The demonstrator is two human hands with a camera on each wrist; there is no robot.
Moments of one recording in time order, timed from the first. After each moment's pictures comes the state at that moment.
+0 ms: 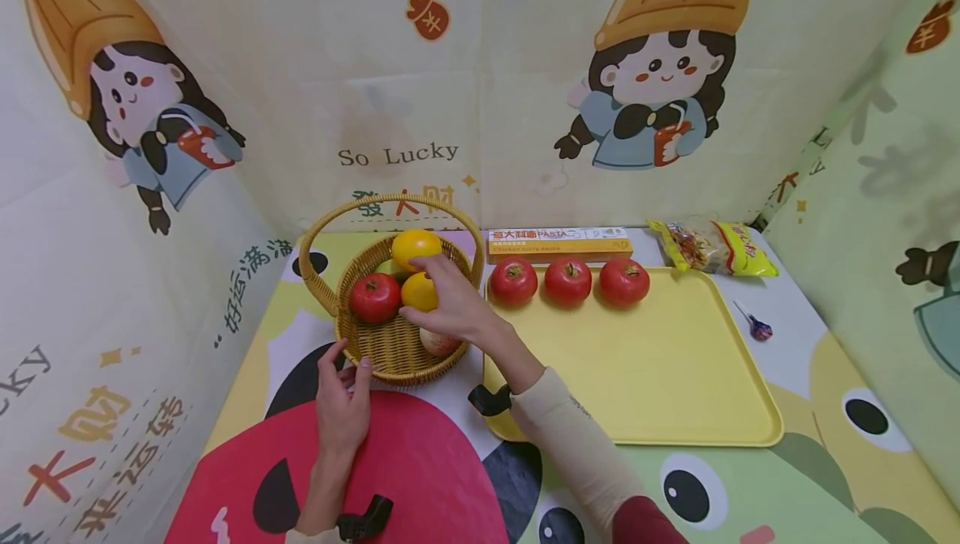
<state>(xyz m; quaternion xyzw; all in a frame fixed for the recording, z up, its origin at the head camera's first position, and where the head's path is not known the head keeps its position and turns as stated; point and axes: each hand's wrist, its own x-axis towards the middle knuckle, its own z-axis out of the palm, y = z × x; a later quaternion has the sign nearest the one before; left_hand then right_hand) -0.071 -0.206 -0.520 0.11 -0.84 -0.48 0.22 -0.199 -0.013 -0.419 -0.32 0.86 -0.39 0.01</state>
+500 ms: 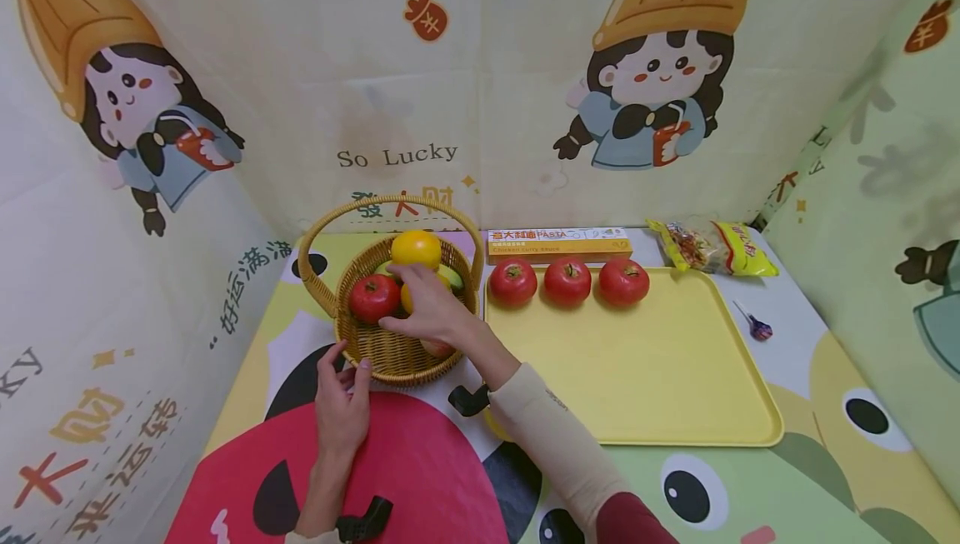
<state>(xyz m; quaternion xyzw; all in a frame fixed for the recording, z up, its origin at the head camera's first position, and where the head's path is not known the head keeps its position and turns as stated) -0.071 -0.206 -0.519 0.11 -0.85 -0.47 0.22 -0.202 -0.043 -0.426 -0.32 0.89 -0.33 0.05</state>
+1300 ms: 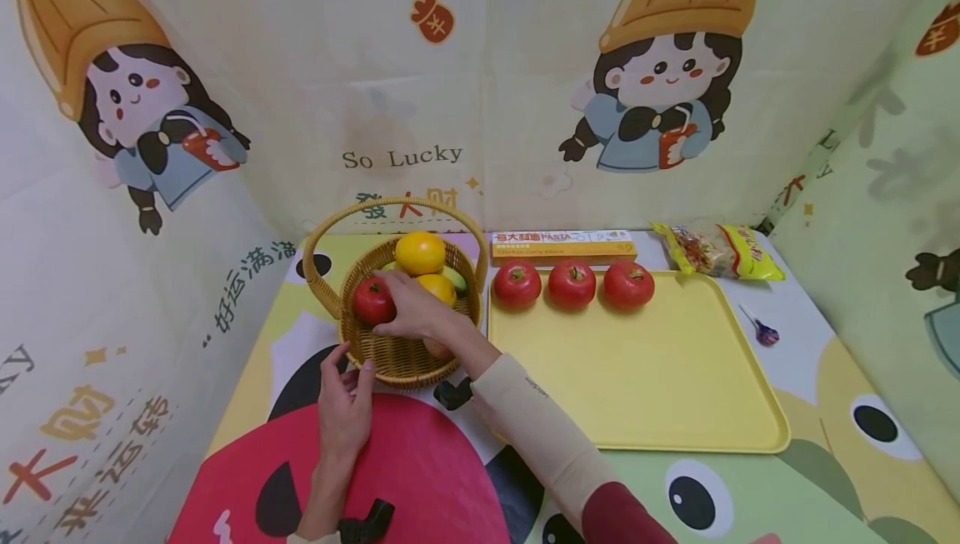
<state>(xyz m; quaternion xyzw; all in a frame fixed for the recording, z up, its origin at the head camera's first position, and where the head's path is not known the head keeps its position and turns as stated) -0.070 -0.207 -0.518 0.12 -0.85 -0.47 0.21 -0.216 -0.077 -0.435 -0.32 0.88 -0.31 0.13</state>
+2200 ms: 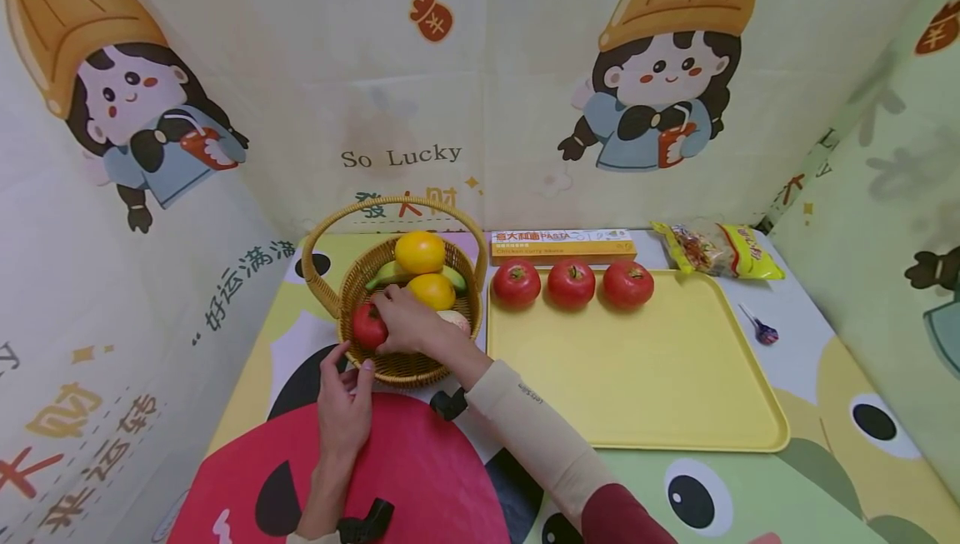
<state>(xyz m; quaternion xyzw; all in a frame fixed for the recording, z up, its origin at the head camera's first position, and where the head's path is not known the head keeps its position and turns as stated) -0.071 -0.205 -0.520 0.11 -0.84 -0.48 0.22 -0.200 -0.091 -0.438 -0.35 0.92 -0.13 0.10</state>
